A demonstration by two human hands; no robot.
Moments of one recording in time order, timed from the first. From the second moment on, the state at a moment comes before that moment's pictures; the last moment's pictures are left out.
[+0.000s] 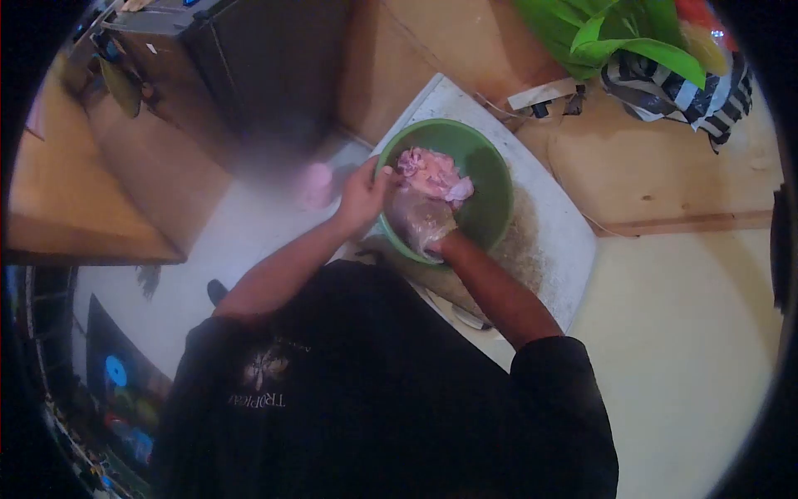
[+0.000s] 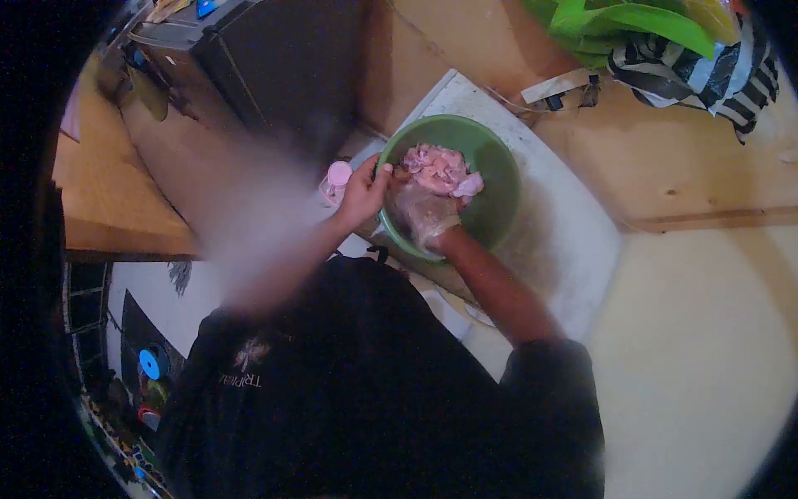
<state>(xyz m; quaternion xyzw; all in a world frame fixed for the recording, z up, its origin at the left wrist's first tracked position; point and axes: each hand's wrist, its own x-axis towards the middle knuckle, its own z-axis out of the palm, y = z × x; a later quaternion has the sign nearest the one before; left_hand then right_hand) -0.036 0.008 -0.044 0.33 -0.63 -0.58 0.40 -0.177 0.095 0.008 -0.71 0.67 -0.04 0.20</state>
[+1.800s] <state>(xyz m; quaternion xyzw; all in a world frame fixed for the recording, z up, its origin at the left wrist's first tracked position) -0.040 0.010 -0.036 0.36 -0.65 -0.52 0.42 -0.233 0.076 -0.018 -0.66 0.70 -0.13 0.25</state>
